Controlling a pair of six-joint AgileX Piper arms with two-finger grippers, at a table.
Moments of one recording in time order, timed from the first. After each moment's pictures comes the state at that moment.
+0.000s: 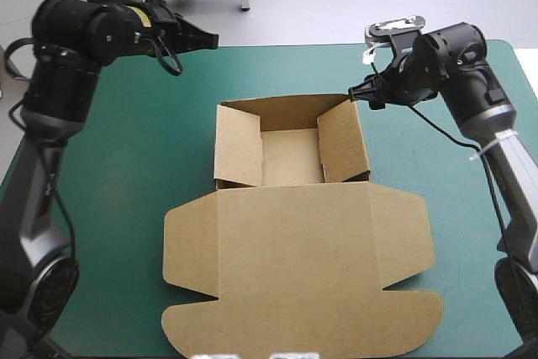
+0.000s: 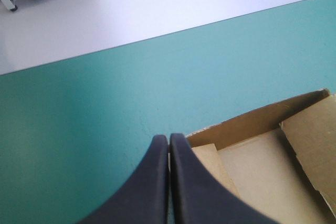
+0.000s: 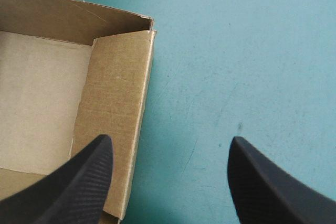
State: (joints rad) left arm -0.42 1.70 -2.27 0.07 1.26 -0.10; right arm 0.33 1.65 -1.87 -0.10 1.25 0.08
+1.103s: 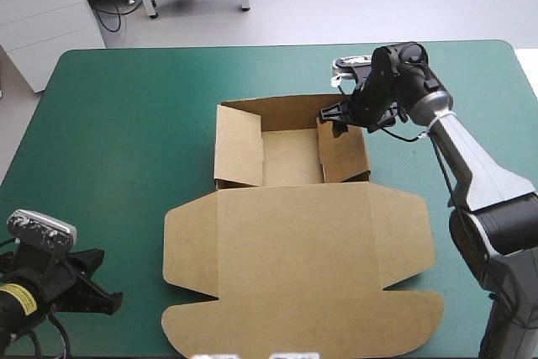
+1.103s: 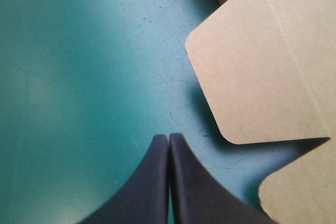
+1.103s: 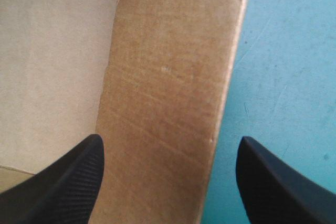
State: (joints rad) left arm -0.42 0.50 -0.82 0.07 1.18 -0.06; right arm 0.33 1.92 -1.87 0.09 1.24 0.08
